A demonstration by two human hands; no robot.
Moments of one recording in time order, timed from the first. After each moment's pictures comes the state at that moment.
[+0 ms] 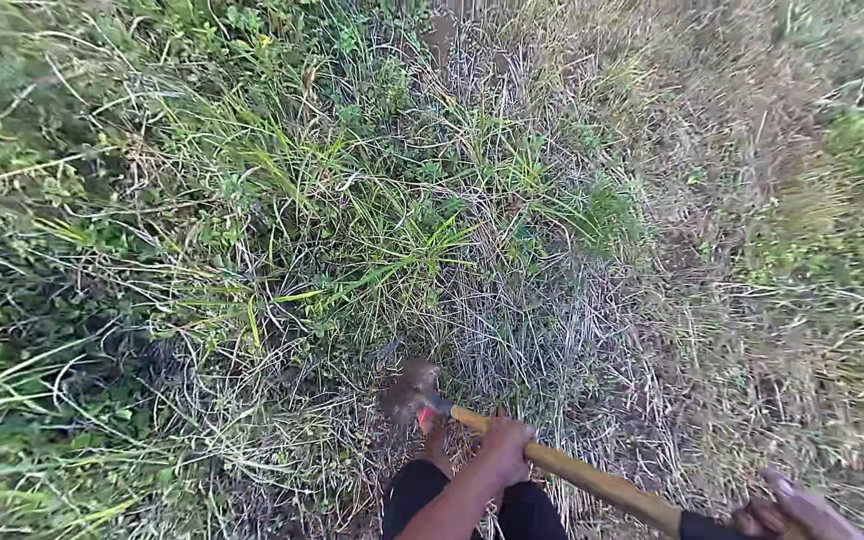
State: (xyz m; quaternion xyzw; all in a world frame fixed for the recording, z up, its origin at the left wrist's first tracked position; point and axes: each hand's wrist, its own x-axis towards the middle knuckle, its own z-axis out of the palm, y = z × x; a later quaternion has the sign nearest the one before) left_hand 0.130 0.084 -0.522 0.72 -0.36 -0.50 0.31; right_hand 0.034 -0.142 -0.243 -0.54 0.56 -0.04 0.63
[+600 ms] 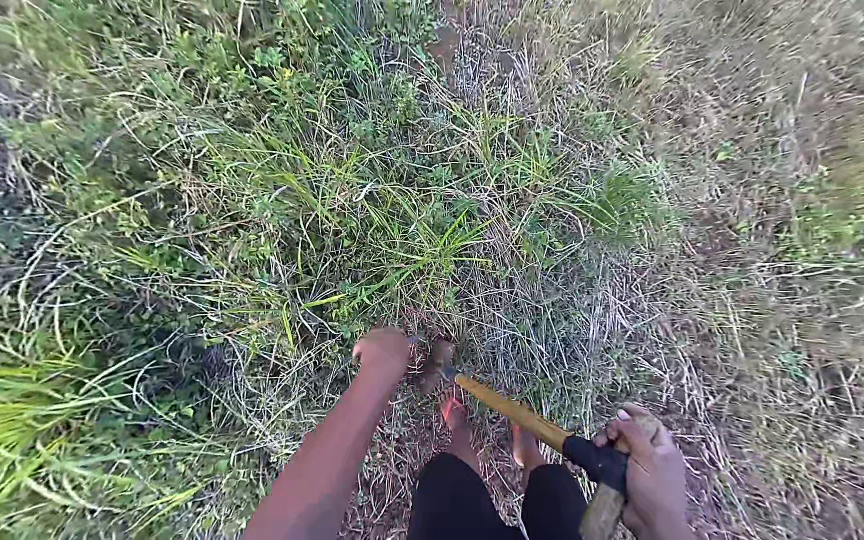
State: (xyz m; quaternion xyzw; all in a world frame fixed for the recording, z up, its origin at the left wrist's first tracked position) left_hand 0.351 0.202 -0.442 0.87 -0.10 -0.45 -0.15; right_hand 0.082 -0.044 -0.351 -0.51 0.57 -0.14 0.63
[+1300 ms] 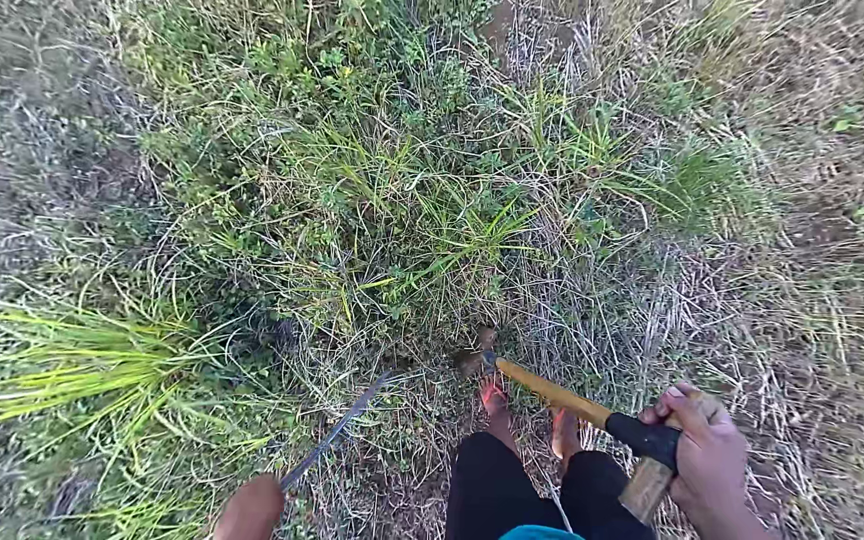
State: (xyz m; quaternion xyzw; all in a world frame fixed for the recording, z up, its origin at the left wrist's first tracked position) left_hand 0.191 0.558 -0.373 0.82 0.18 -0.51 -0.20; right_hand 0.106 -0.045 -0.347 -0.52 0.54 -0.14 0.65
